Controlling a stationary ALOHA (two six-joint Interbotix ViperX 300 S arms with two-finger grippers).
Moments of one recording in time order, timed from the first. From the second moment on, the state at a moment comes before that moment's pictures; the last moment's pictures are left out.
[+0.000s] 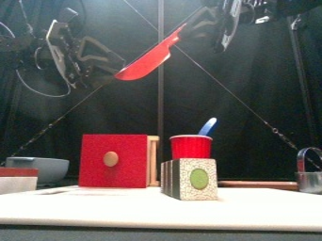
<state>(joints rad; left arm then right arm) 0.02 -0.35 1.11 -0.07 -0.73 0.00 -0.10 -0.44 0.61 0.49 0.12 -0.32</state>
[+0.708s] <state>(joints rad) 0.02 -0.33 1.10 -0.06 -0.73 0.00 -0.09 -0.43 0.61 0.49 0.08 -0.32</state>
